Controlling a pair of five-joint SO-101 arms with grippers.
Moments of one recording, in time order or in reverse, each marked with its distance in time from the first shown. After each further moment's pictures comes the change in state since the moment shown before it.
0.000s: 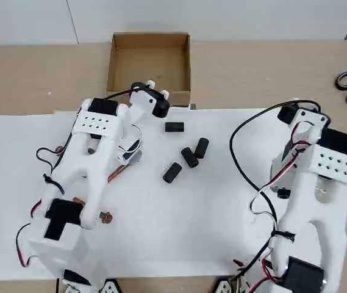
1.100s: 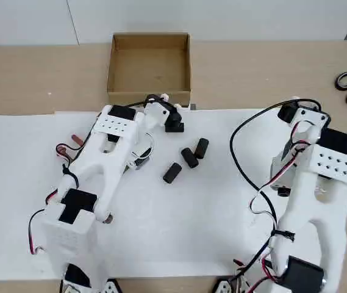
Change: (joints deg) left arm 4.9 11.0 -0.9 -5.0 -0.1; right arm 0.0 0.0 0.0 -1.1 0.0
